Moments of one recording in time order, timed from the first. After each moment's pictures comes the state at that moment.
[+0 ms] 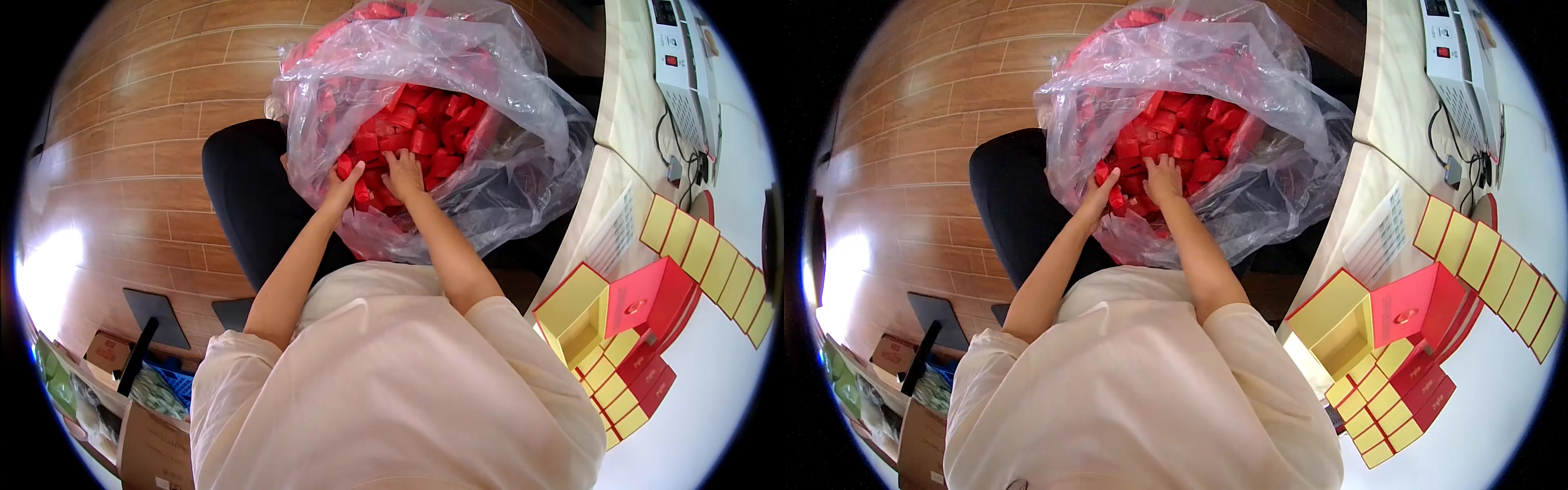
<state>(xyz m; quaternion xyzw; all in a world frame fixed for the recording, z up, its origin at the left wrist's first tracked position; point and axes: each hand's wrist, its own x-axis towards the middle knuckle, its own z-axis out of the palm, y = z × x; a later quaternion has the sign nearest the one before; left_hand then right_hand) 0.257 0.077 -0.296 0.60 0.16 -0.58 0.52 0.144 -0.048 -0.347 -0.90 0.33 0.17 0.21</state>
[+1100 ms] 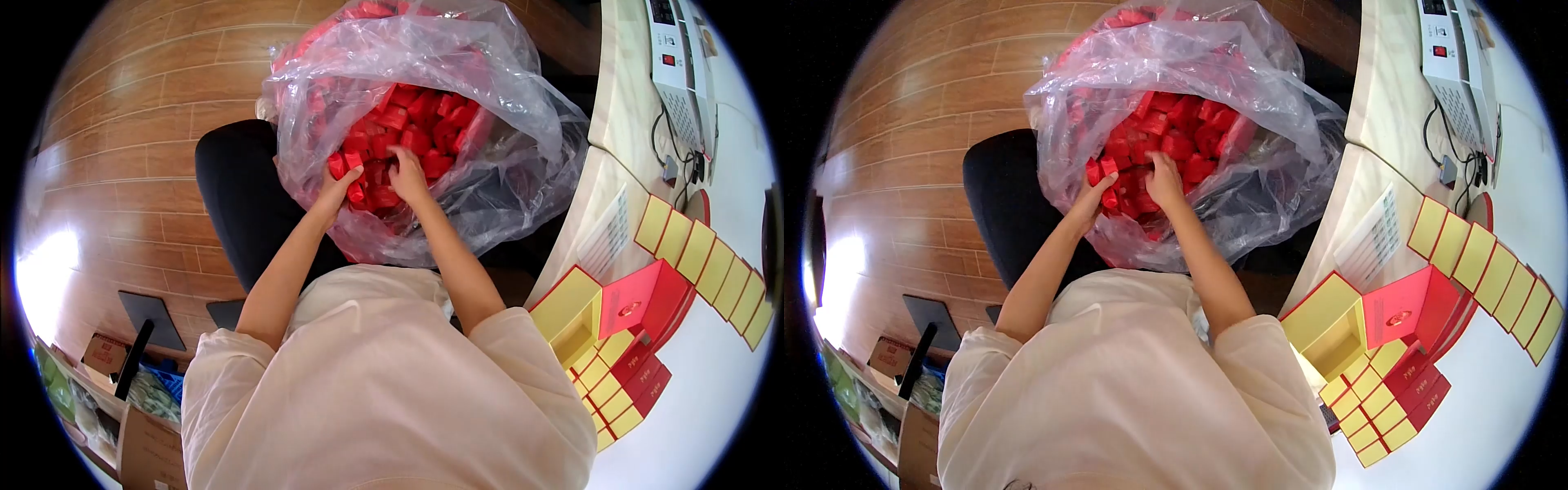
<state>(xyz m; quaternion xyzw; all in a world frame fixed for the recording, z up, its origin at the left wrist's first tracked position) 0.255 0.075 -0.314 0.54 0.11 -0.60 0.58 0.133 -0.071 -0.327 -0.83 0.38 0.04 0.41</state>
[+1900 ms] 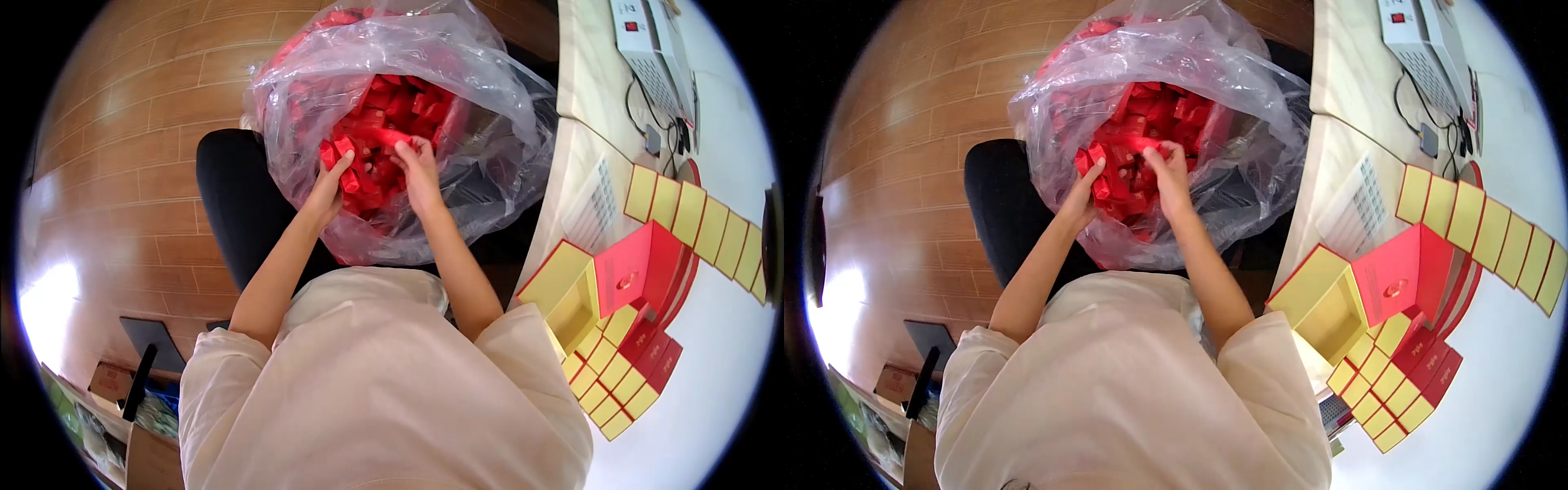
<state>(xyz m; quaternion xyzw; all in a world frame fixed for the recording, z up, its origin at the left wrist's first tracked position) 0.254 0.040 -0.254 0.38 0.16 -0.63 0.66 0.131 -0.082 -0.240 -0.40 0.49 -0.24 0.74</state>
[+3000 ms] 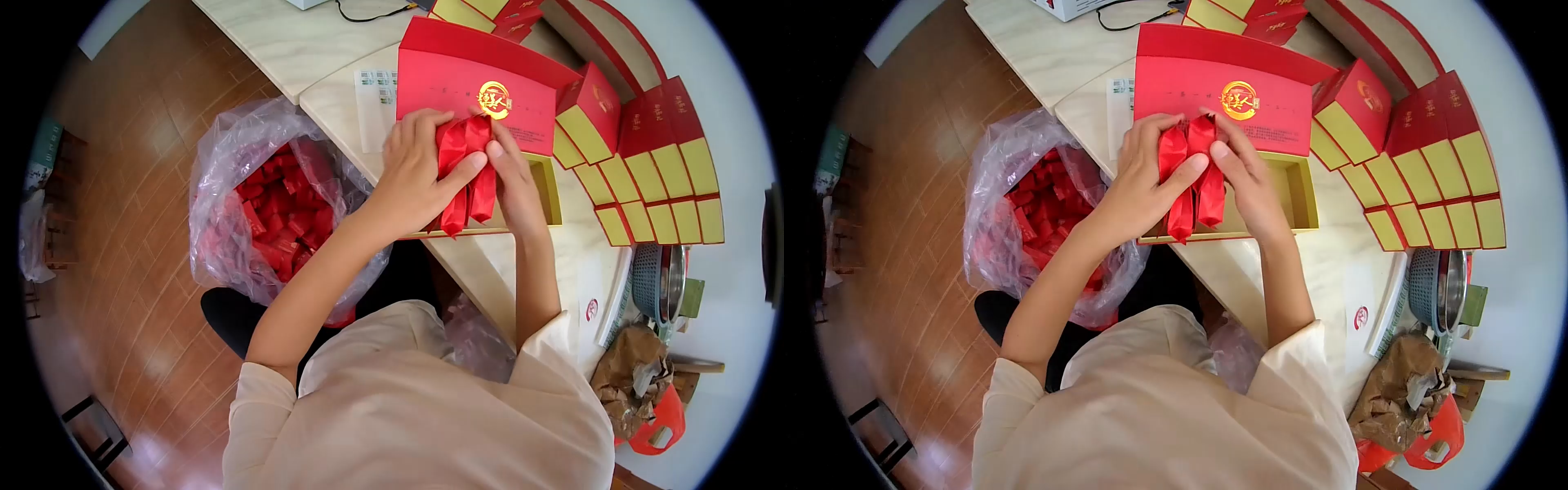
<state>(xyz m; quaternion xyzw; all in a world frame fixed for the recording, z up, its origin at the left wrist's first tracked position) 0.030 -0.082 0.019 0.37 -0.74 -0.29 0.49 -0.134 -0.058 0.039 -0.54 0.47 -0.51 0.48</state>
